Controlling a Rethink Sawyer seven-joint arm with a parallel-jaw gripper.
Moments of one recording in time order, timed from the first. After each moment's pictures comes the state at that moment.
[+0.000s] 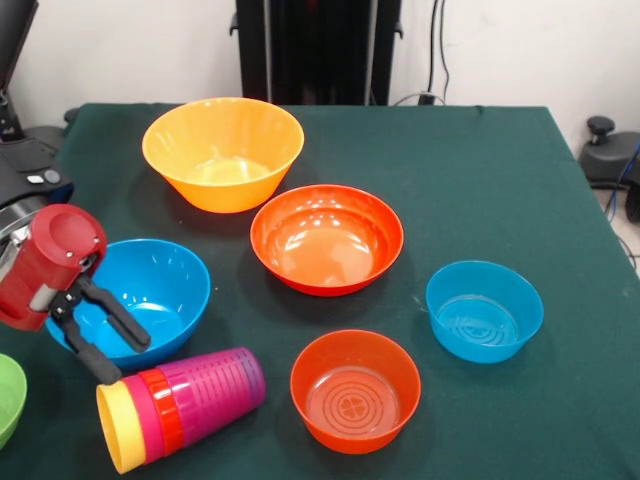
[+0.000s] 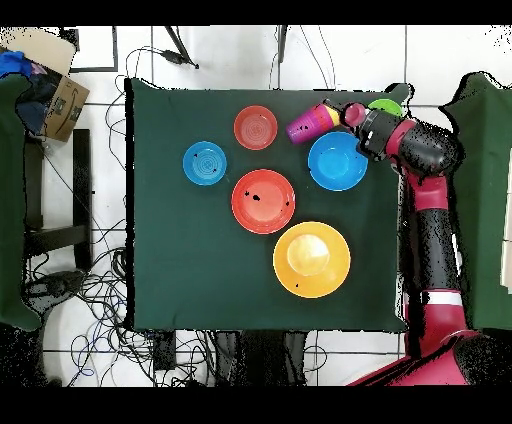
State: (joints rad) arm -1.17 0.12 1.19 1.09 -0.33 0.88 1.37
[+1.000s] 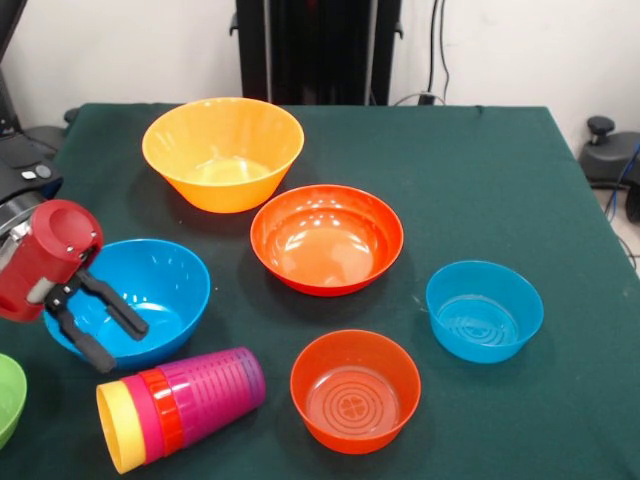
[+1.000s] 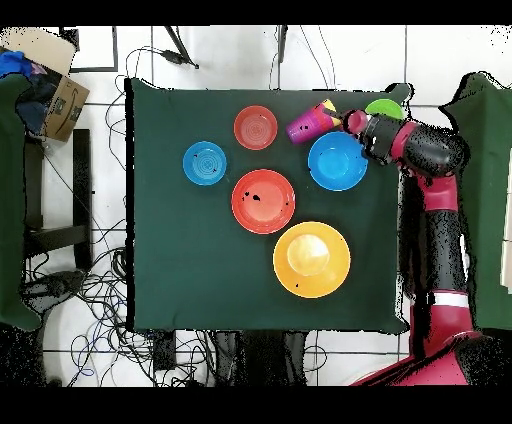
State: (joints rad) arm -1.17 0.09 1.17 1.05 -0.38 0.98 1.36
